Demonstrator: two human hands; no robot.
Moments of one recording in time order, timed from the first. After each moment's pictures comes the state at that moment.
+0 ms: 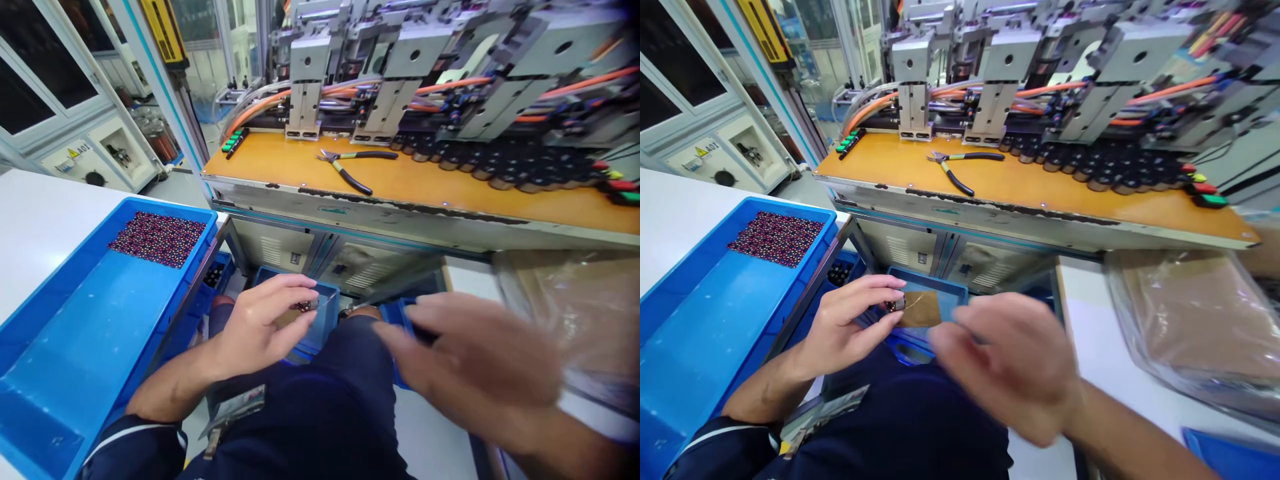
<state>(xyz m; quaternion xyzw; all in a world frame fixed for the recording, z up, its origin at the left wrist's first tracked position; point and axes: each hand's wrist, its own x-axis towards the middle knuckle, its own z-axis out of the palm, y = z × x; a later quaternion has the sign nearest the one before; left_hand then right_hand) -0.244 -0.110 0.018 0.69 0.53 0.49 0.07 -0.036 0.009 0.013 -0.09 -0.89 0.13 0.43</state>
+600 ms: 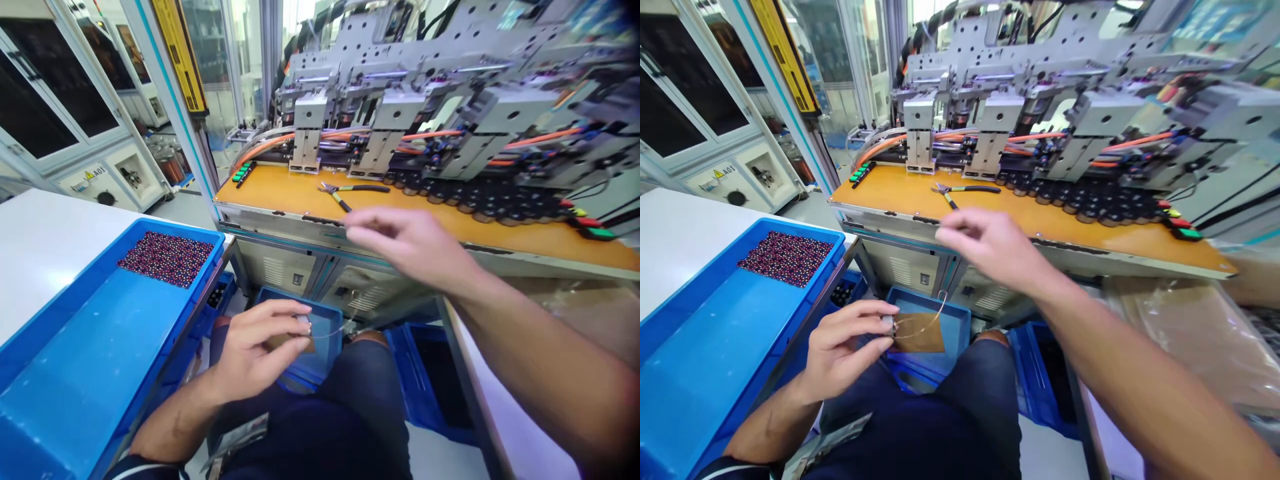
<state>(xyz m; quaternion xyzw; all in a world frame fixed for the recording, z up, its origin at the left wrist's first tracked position) -0.257 -0.126 0.013 0.64 0.49 0.58 0.10 -0.111 0.100 0.066 -0.23 -0.89 0.31 0.26</state>
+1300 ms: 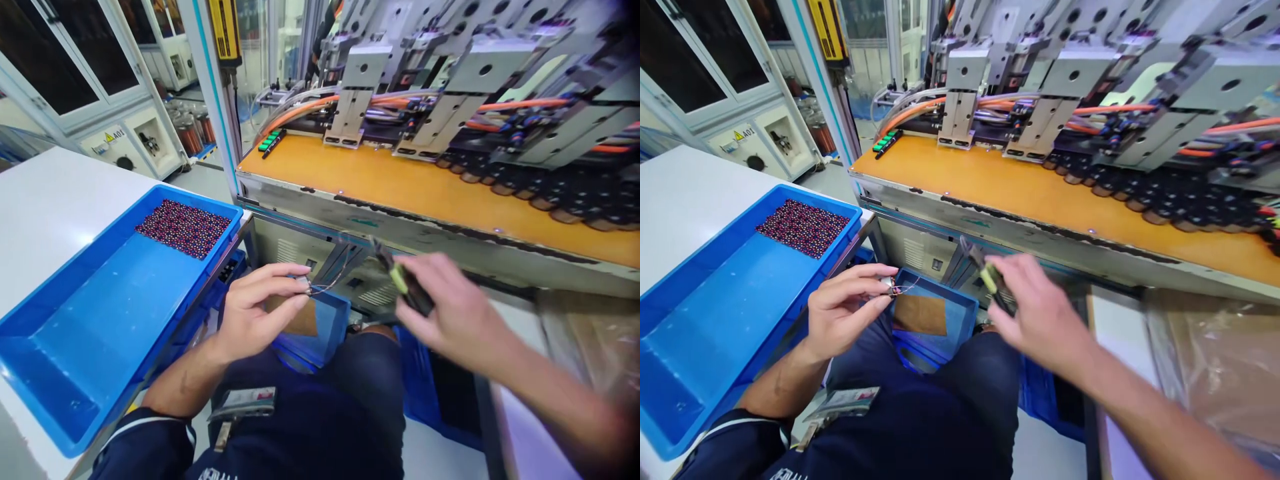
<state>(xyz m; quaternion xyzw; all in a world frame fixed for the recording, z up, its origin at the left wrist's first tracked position) -0.273 -0.128 0.002 0.57 0.53 0.62 0.08 -0.060 0.062 0.000 -0.17 -0.95 0.11 0.24</state>
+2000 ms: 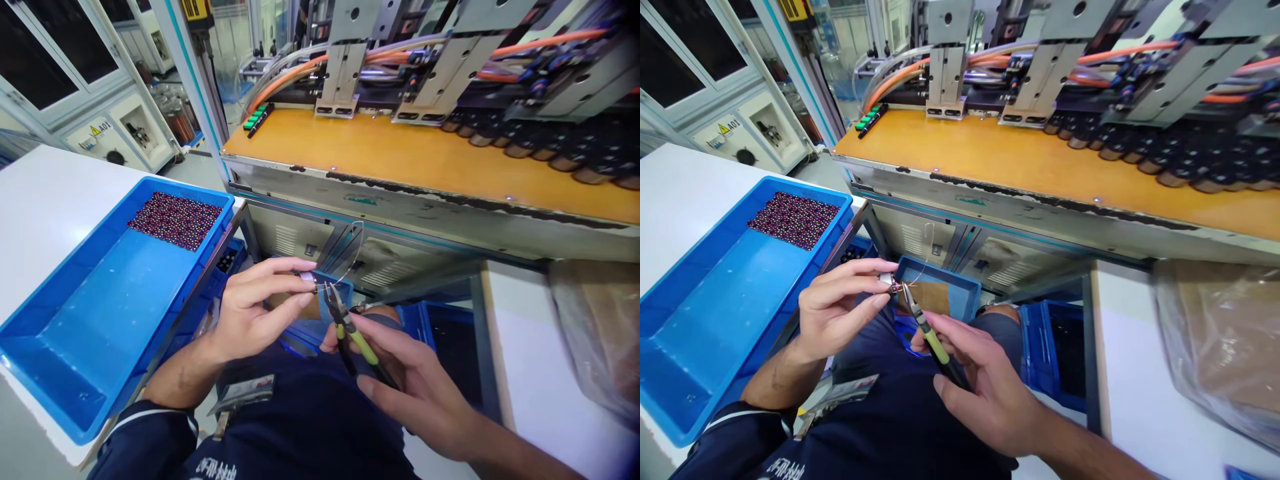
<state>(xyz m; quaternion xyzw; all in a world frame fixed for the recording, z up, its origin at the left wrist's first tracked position) -0.262 -0.122 0.005 0.60 0.52 0.59 0.11 -0.044 -0.032 -0.020 -0.09 -0.69 0.69 0.19</state>
